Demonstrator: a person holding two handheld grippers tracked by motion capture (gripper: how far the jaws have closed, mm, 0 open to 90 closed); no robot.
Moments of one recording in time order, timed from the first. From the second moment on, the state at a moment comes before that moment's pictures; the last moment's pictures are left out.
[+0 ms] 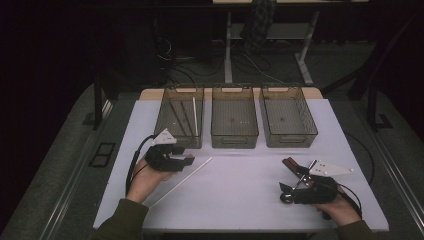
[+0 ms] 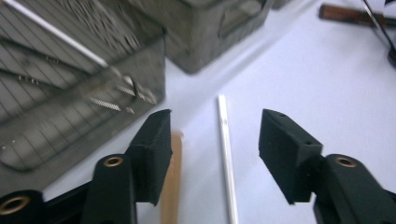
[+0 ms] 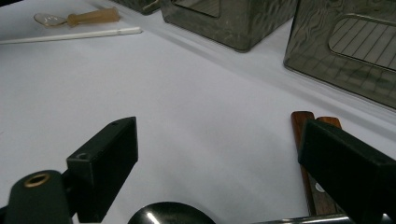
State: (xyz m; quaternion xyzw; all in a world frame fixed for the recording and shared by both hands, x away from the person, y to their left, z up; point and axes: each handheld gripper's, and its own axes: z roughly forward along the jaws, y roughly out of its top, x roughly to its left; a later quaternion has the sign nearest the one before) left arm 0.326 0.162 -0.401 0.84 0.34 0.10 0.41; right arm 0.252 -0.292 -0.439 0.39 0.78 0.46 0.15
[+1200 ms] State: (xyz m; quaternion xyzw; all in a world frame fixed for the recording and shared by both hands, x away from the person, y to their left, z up) left arm 0.301 0.164 -0.439 0.88 0.34 0.07 0.34; right arm 0.250 -0.291 -0.438 0.38 0.79 0.45 0.16
